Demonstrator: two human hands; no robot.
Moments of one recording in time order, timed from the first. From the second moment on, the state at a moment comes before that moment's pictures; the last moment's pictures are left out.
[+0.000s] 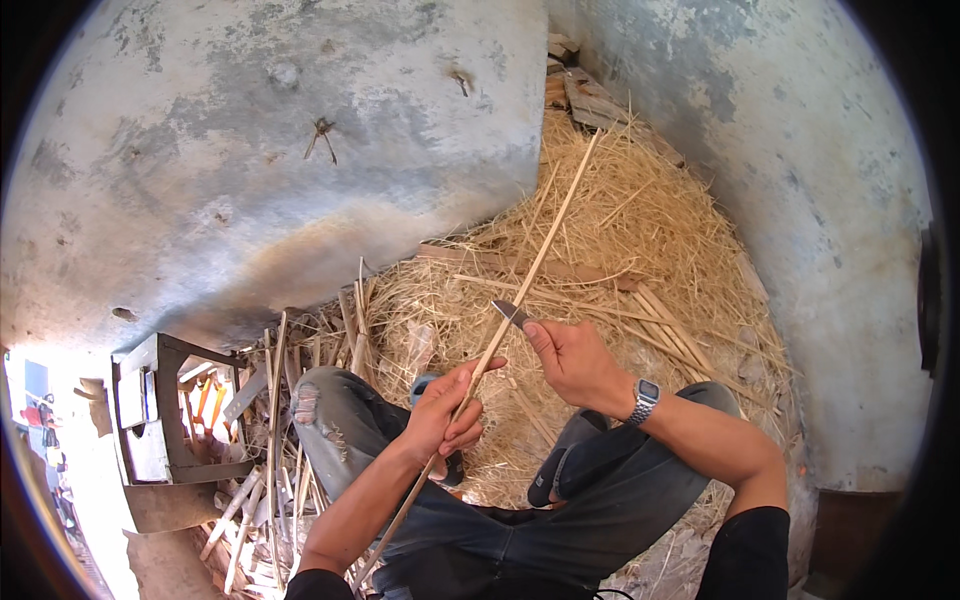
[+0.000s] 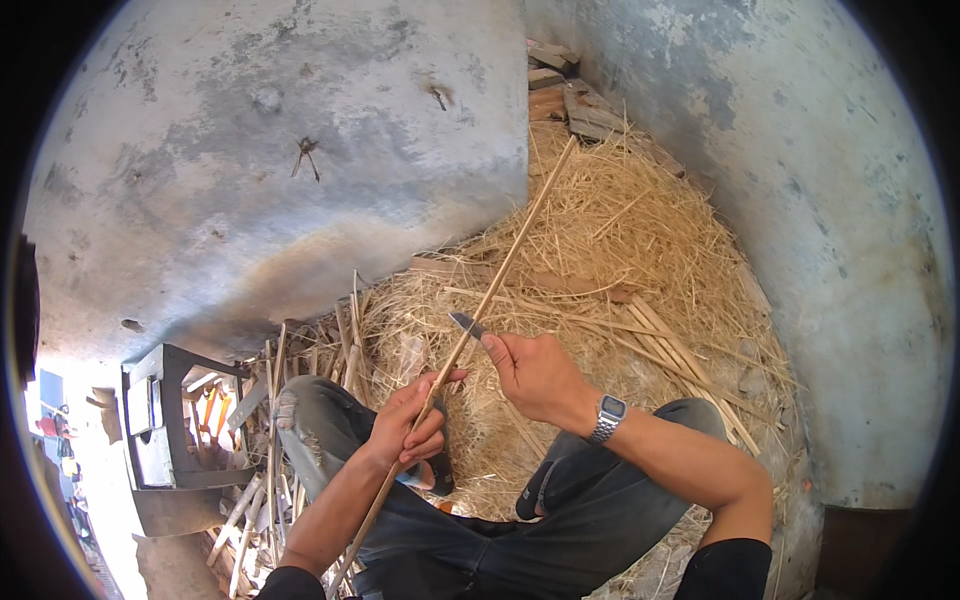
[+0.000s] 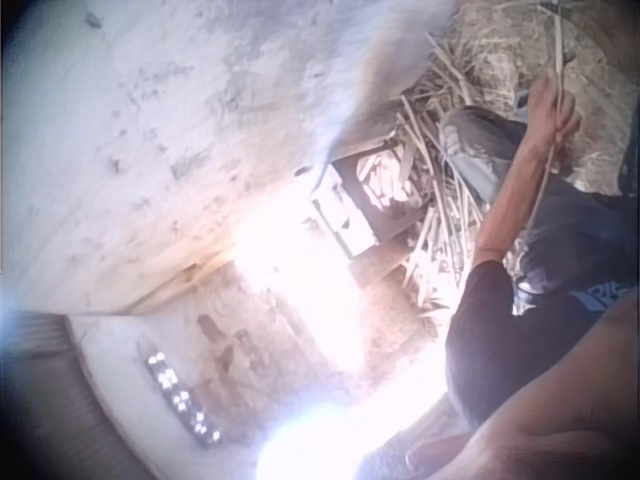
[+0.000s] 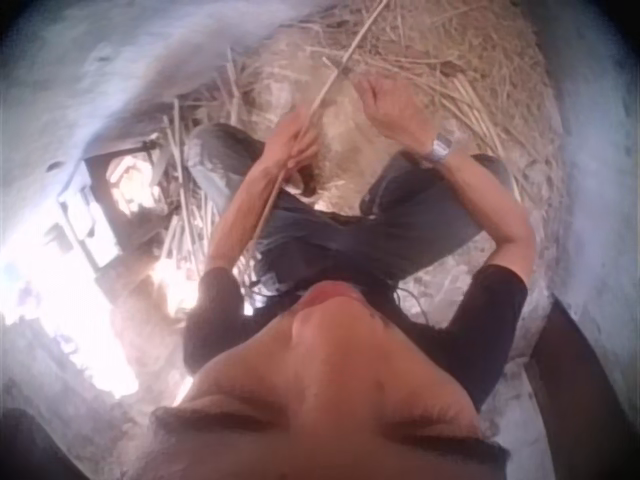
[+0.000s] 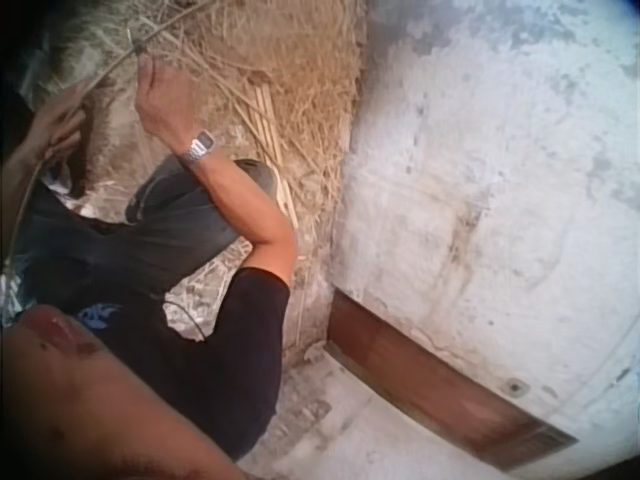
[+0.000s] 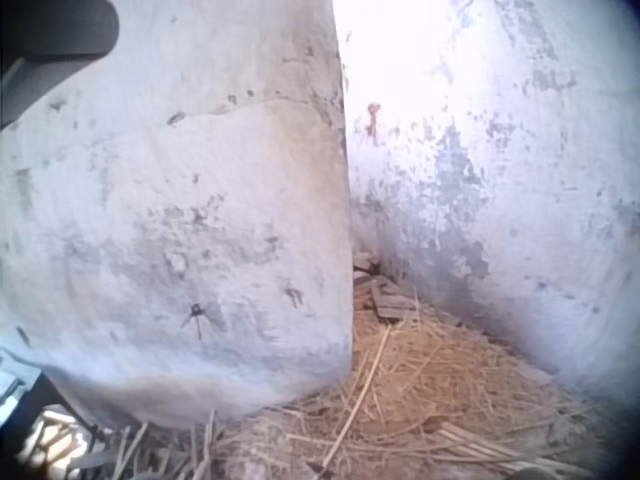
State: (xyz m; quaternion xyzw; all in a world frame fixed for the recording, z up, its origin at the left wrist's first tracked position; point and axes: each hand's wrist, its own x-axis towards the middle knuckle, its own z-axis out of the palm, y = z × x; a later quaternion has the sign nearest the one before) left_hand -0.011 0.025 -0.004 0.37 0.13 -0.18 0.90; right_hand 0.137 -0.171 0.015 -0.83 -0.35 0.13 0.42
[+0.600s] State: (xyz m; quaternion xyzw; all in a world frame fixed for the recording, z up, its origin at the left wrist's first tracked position) left_hand 0.002 0.025 -0.011 0.28 0.17 -0.17 0.93; right_hand 0.124 -0.168 -0.005 -0.69 -0.33 0.41 0.50
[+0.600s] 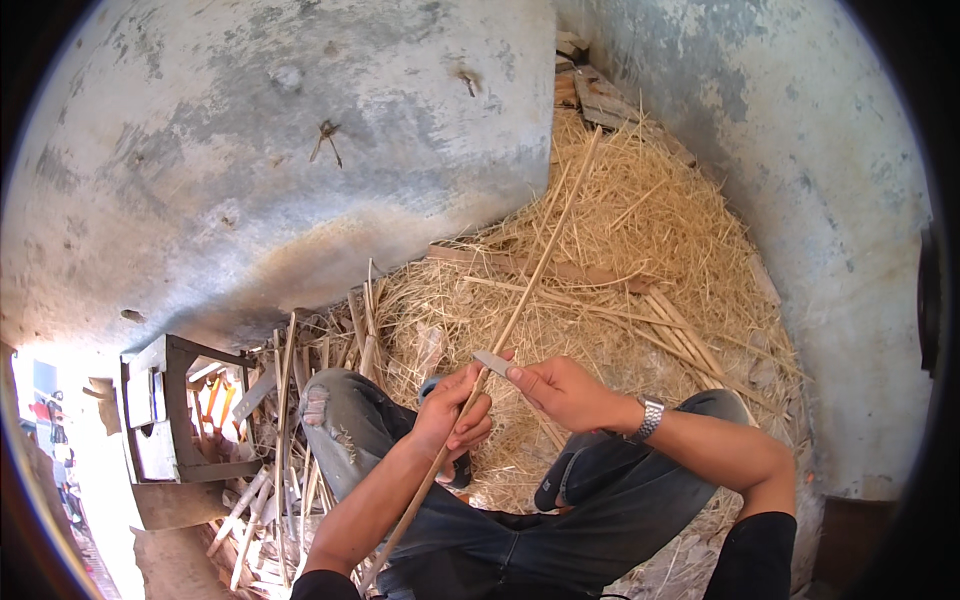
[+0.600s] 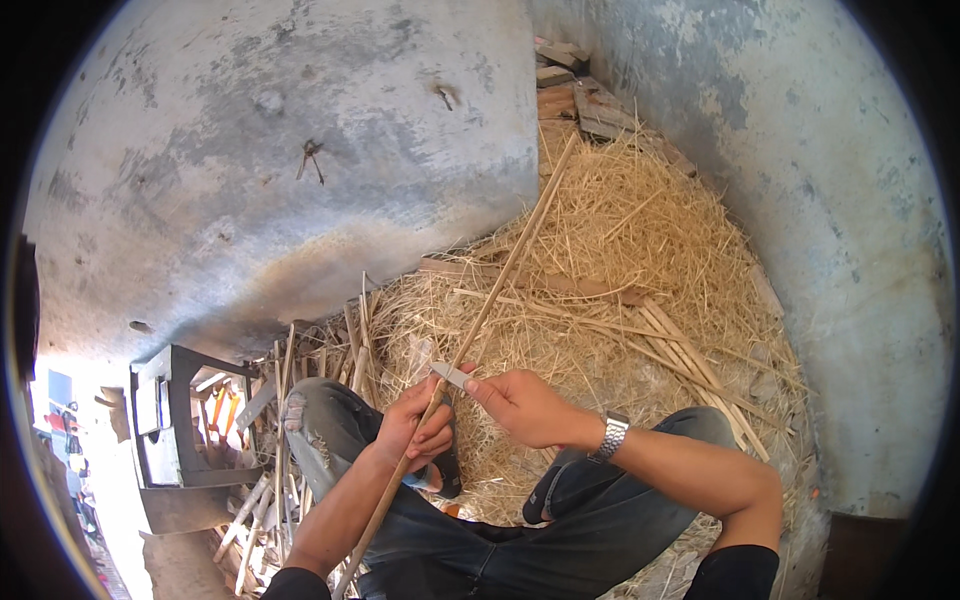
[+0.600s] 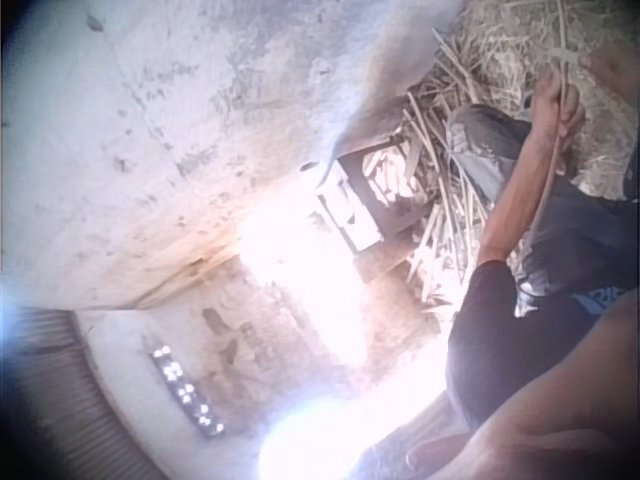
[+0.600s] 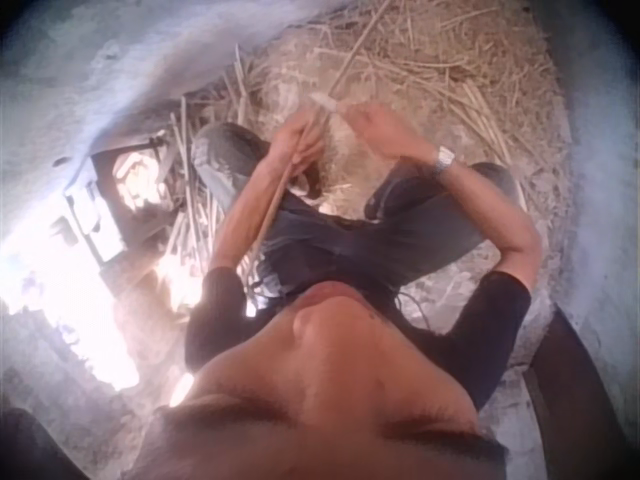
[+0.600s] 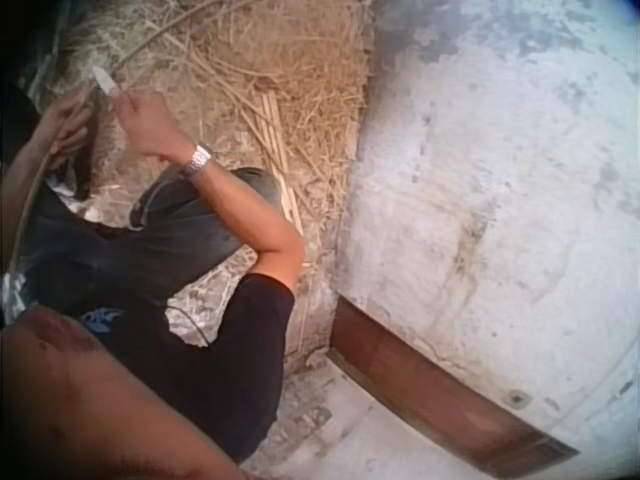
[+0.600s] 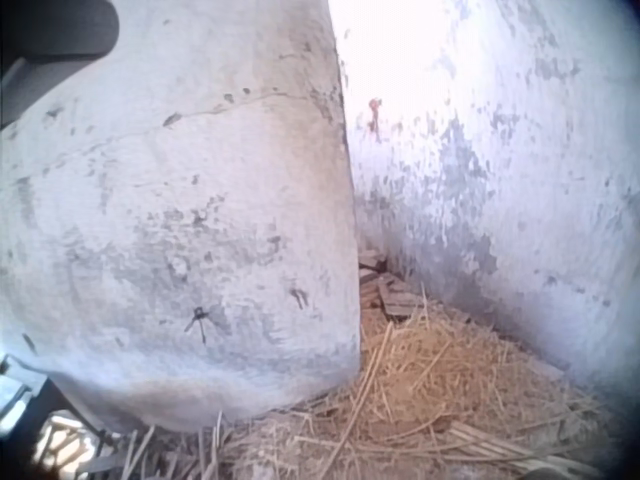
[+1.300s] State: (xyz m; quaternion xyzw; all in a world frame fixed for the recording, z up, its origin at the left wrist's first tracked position) left_hand -0.001 0.009 -0.012 0.68 0.16 -0.09 0.71; right_hand 0.140 -0.170 0.018 -0.75 -0.28 0.41 0.44
